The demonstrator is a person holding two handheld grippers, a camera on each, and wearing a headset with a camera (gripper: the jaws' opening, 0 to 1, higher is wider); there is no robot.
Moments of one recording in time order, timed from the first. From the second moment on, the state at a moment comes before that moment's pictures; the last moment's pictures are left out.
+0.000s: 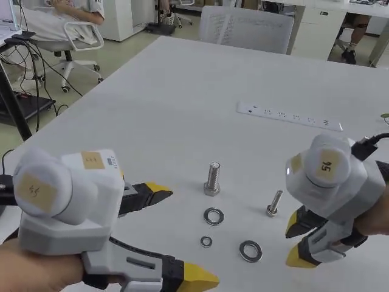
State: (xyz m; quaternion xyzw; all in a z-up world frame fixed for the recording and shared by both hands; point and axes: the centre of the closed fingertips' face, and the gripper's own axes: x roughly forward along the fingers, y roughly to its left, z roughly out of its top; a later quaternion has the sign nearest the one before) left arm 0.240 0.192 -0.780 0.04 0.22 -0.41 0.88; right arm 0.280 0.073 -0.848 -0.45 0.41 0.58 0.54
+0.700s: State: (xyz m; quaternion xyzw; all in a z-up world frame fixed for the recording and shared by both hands) left arm 0.242 0.199 -0.775 0.04 0.21 -0.40 0.89; right arm 0.261 0.168 -0.850 -0.46 0.37 0.63 0.50
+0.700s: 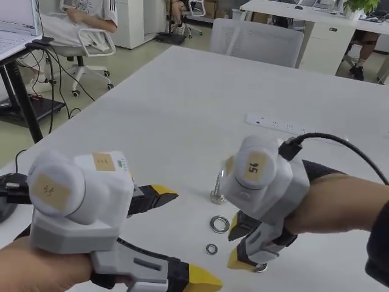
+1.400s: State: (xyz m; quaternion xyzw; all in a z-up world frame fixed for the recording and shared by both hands) left arm 0.242 0.201 -0.775 0.04 0.21 -0.40 0.89; right arm 0.277 0.185 -0.879 -0.49 0.38 0.62 0.48
